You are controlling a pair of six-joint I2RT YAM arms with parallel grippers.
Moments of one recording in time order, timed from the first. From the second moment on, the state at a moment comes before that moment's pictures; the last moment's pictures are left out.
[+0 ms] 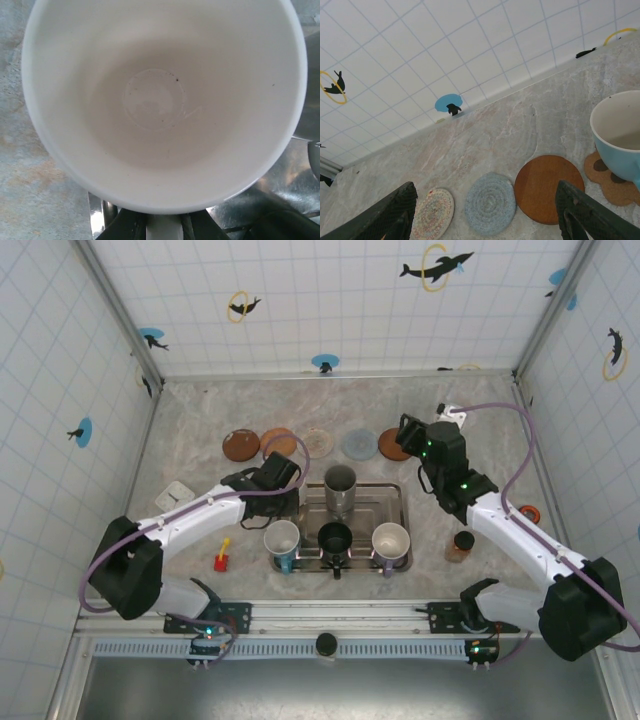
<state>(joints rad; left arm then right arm) -0.69 1.40 0.86 -0.58 -0.06 -0.57 0.50 1.17 0.80 0.04 0.33 0.63</state>
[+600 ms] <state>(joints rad) -0.69 1.41 0.95 -0.67 -0.16 -0.57 0.48 1.17 0.80 0.04 0.32 0.64</state>
